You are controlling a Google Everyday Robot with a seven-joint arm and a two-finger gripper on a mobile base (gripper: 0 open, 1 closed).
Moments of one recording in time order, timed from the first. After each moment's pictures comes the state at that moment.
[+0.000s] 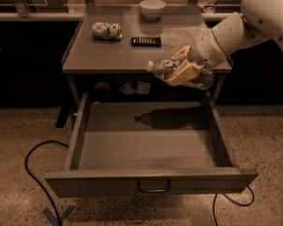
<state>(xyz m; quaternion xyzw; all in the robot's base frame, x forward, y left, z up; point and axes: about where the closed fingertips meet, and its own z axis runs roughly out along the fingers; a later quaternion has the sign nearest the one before) 0.620 -0.102 0.871 -0.66 0.65 0.22 0.32</state>
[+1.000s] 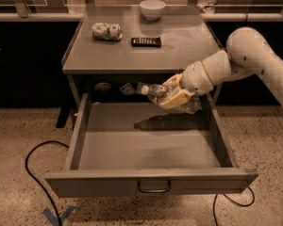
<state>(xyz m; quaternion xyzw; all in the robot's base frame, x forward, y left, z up) 0.611 -0.080 0.790 -0.65 0.62 0.29 0.33</state>
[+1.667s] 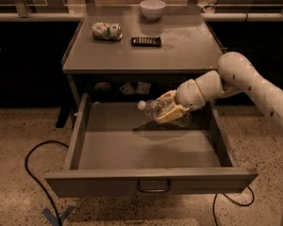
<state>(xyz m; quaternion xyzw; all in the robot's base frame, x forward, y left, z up) 0.599 -0.067 0.729 -0.66 0.58 0.35 0.33</state>
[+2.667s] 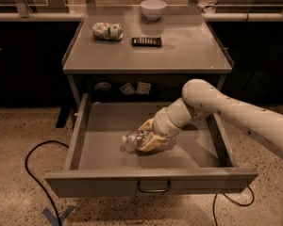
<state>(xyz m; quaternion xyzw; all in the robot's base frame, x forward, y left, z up) 0.557 -0.013 0.628 -0.71 0.60 0.26 0.26</state>
